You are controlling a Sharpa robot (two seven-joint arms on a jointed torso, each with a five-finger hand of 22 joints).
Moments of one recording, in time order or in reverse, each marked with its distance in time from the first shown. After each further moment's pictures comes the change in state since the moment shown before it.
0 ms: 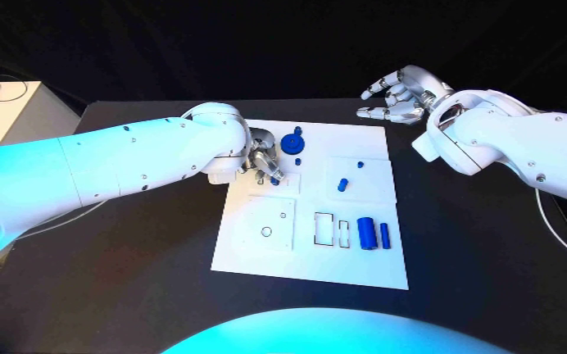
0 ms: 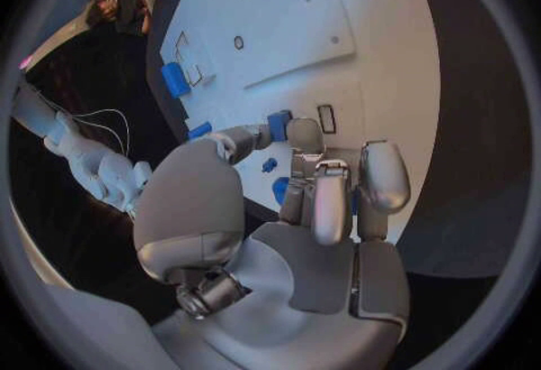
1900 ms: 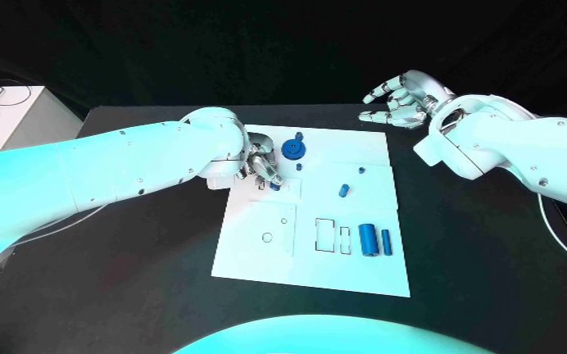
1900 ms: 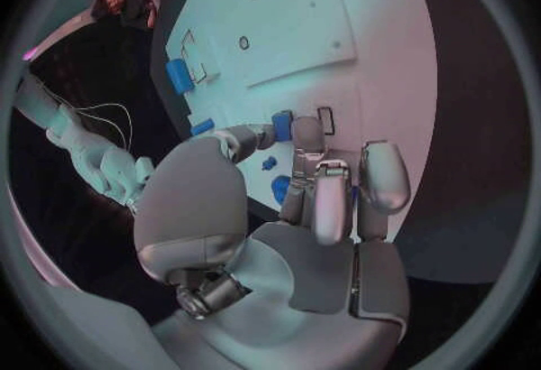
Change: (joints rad) left arm 0.000 -0.022 0.014 0.017 0.031 0.002 -0.008; left_hand 0.069 -0.021 0.020 0.030 0.012 -0.005 0.013 -0.004 -0.113 -0.016 0.016 -0.012 -0.007 0.004 0.004 0.000 0.000 0.000 0.000 0.000 0.001 0.004; right arm 0.007 0.001 0.000 -0.005 0.016 -0.001 -0.001; right_hand 0.008 0.000 -0.003 -0.003 0.000 0.000 0.000 -0.004 -0.001 0.000 0.000 0.000 0.000 0.000 0.000 0.006 0.000 0.000 0.000 0.000 0.000 0.000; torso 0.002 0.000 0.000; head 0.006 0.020
